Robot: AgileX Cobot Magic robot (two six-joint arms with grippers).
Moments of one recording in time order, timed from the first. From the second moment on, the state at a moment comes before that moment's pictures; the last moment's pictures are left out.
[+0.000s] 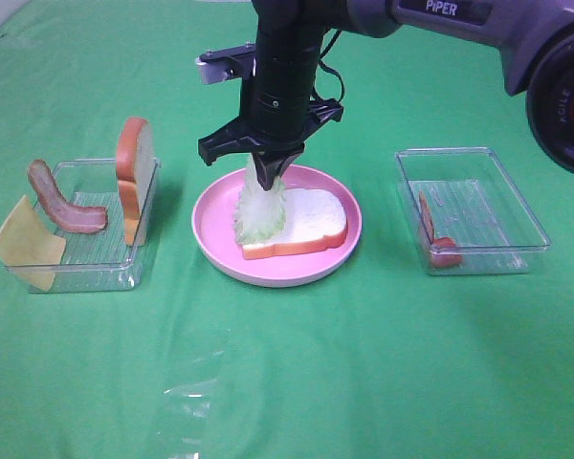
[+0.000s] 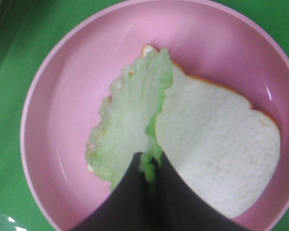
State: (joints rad) left arm 0.00 -0.01 -0.52 -0.14 1.08 0.08; right arm 0.62 2.38 -2.11 -0.02 1.13 0.05
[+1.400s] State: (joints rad) left arm 0.00 -0.01 -0.52 -0.14 1.08 0.08; right arm 0.62 2.32 -2.11 -0.15 1.21 0.06
